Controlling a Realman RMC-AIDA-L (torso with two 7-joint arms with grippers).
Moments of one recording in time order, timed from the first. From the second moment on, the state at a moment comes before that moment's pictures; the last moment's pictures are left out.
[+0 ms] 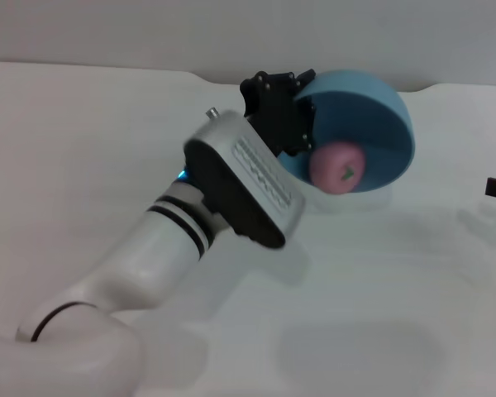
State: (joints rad) left arm -0.45 -2.08 2.54 0.86 2.05 -0.71 -2.03; right arm 0.32 2.07 -0.76 -0.97 -2.03 -1.33 1.95
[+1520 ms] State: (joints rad) left arm -0.66 -2.04 1.40 0.66 1.97 0.56 -2.37; right arm 0.48 2.07 -1.06 -0.80 -2.03 -1.24 1.79
